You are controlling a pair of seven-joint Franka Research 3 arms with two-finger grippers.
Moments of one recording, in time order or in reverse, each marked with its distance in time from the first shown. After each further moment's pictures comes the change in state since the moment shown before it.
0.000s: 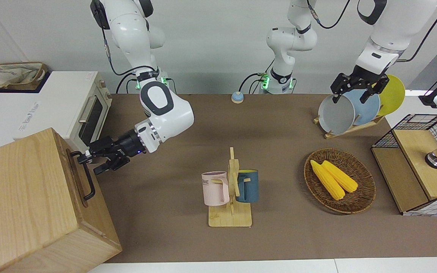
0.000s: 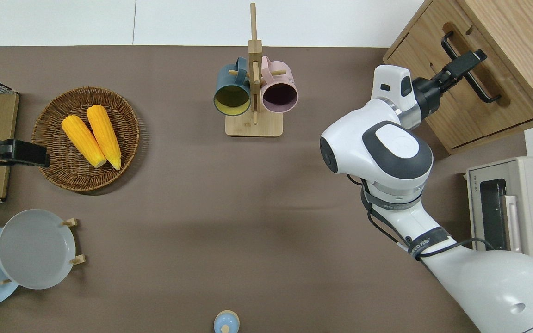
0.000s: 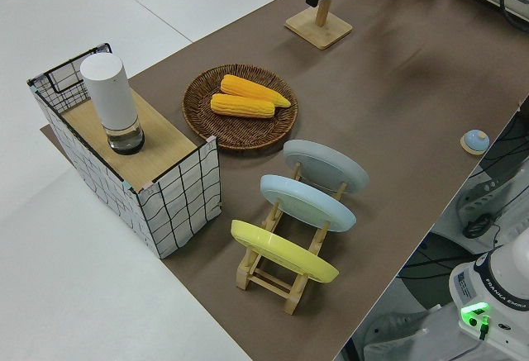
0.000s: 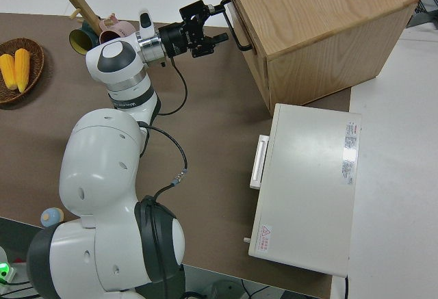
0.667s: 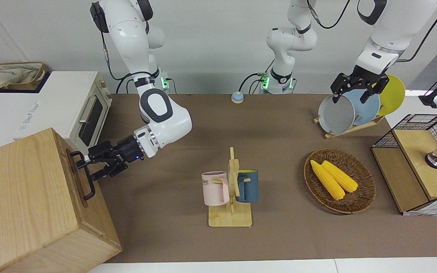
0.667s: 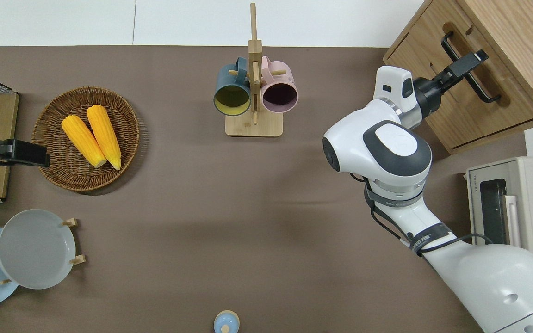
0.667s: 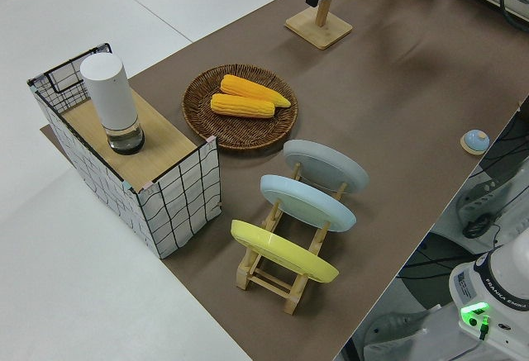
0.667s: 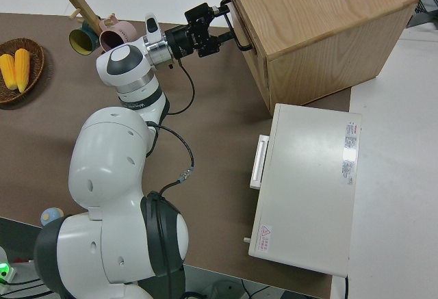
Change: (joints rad) left arm 0.000 0.000 0.000 0.000 0.000 0.000 0.000; right arm 0.000 0.035 -0.015 0.000 -0.073 0.001 0.074
